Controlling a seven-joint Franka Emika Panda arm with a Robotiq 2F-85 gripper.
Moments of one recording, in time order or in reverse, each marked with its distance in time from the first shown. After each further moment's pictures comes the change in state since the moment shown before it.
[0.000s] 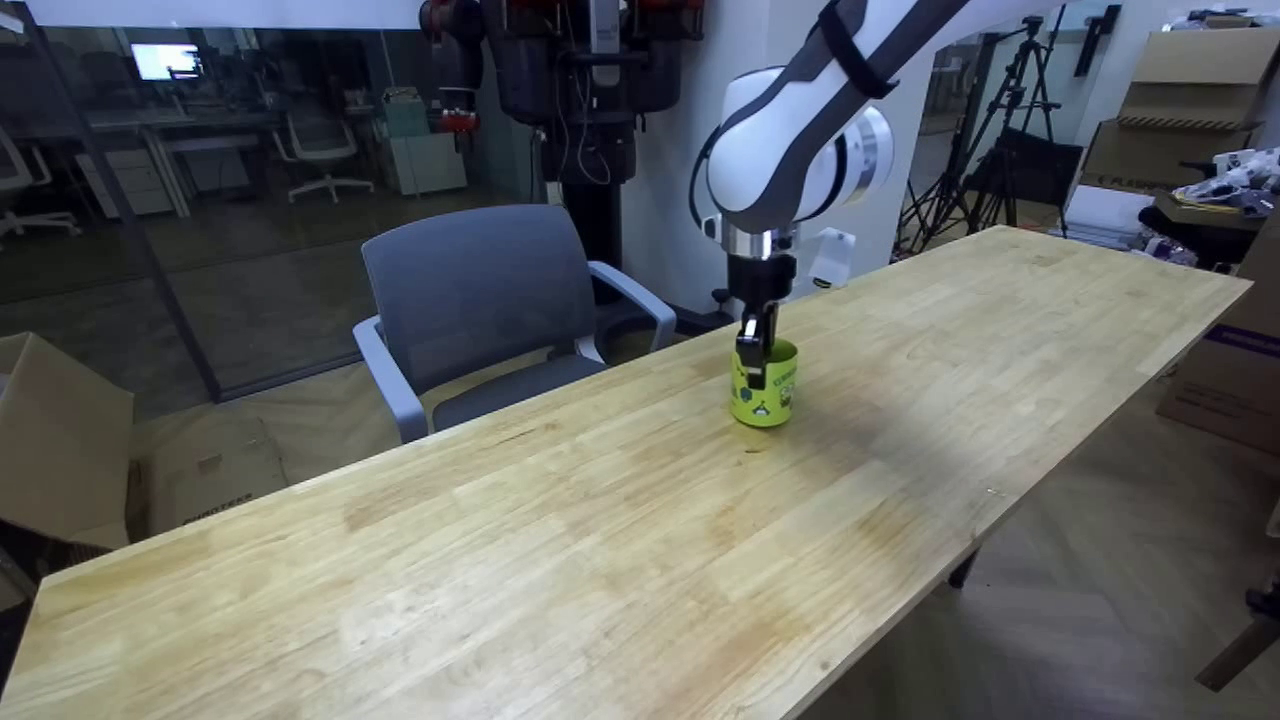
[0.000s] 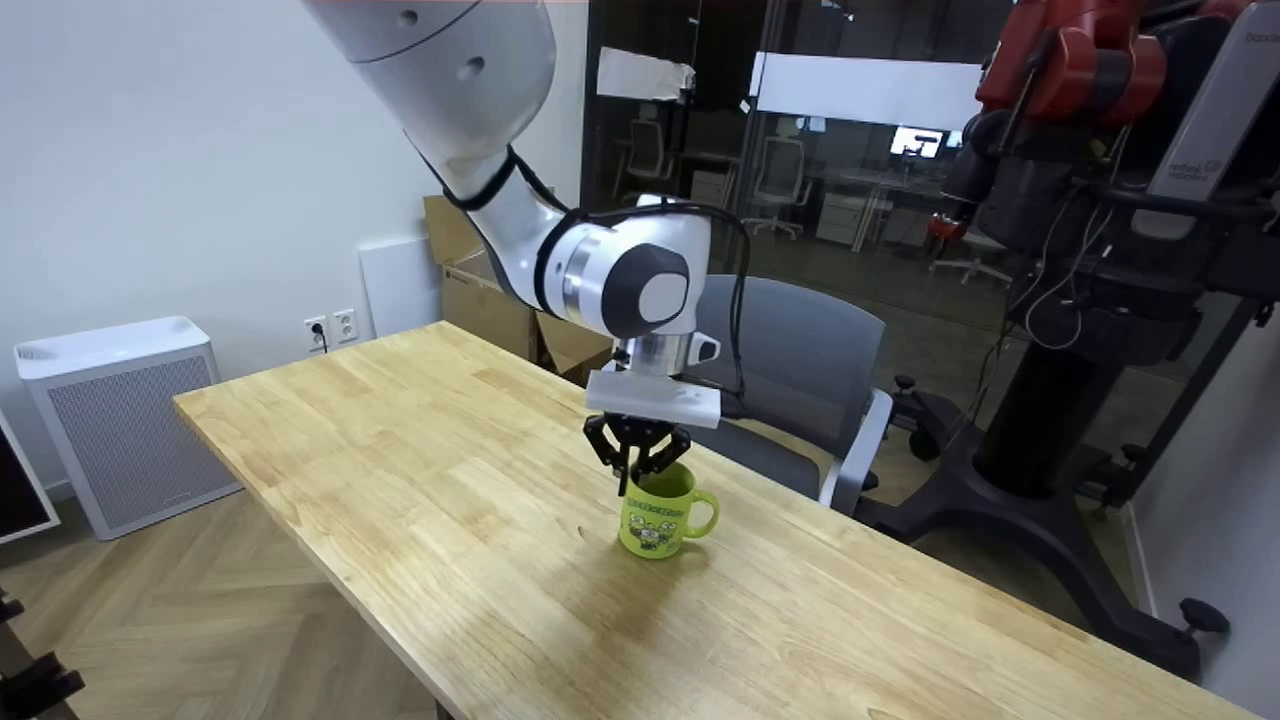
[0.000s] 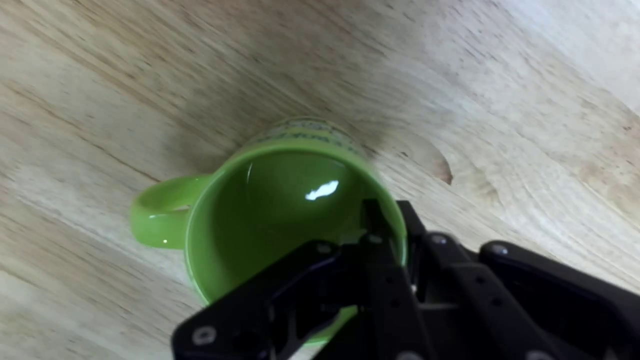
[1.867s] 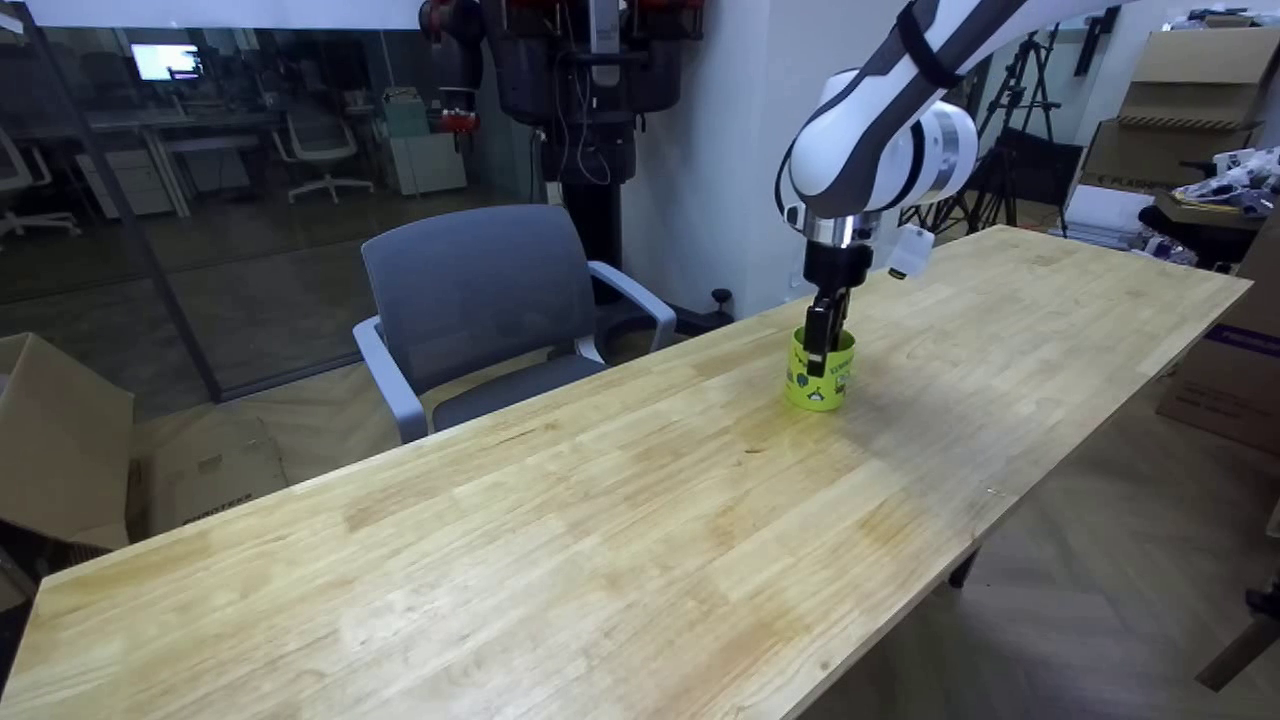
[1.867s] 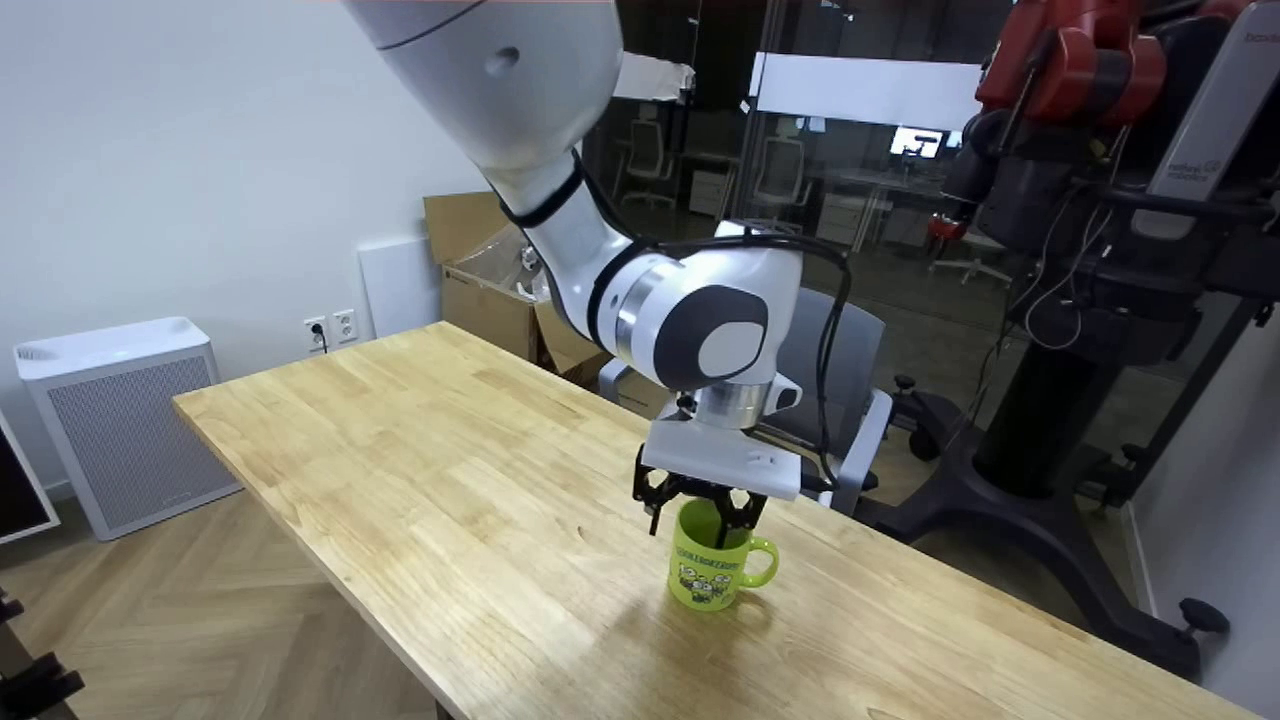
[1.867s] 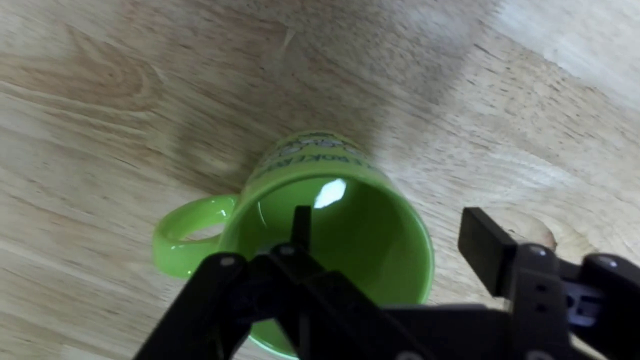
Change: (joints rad) arm -0.132 -0.033 -0.038 -0.079 0.082 0.080 -0.088
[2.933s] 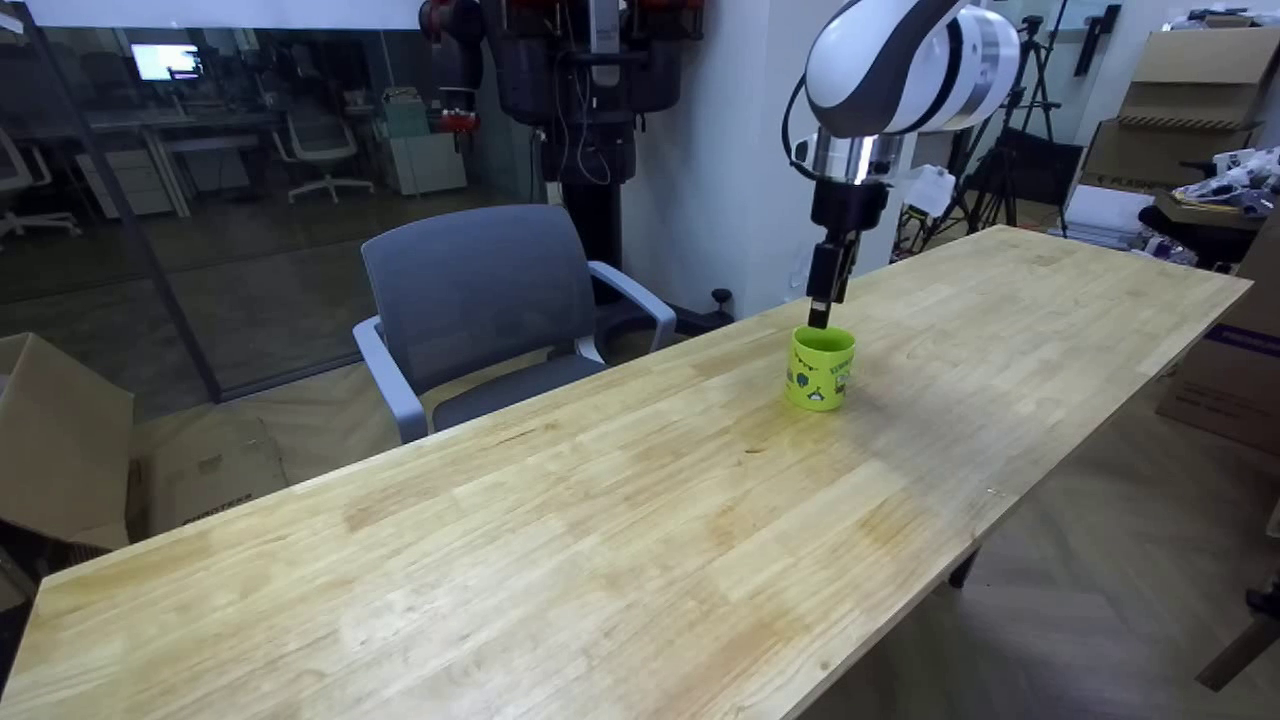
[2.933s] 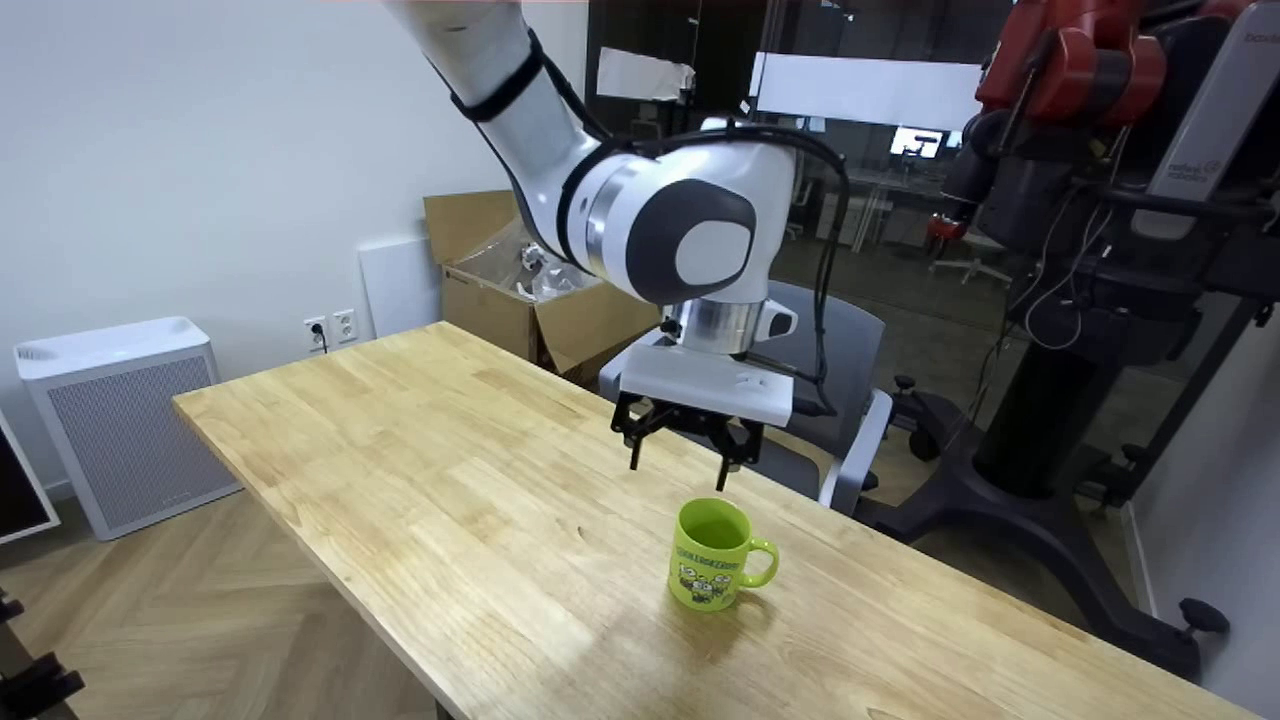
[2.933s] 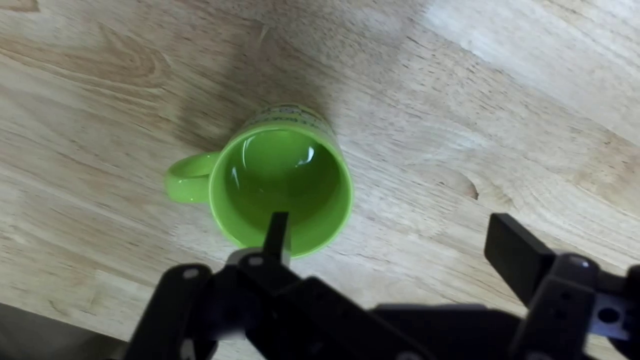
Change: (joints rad) arm 0.022 -0.206 0.000 -0.144 0.034 -0.017 -0.001
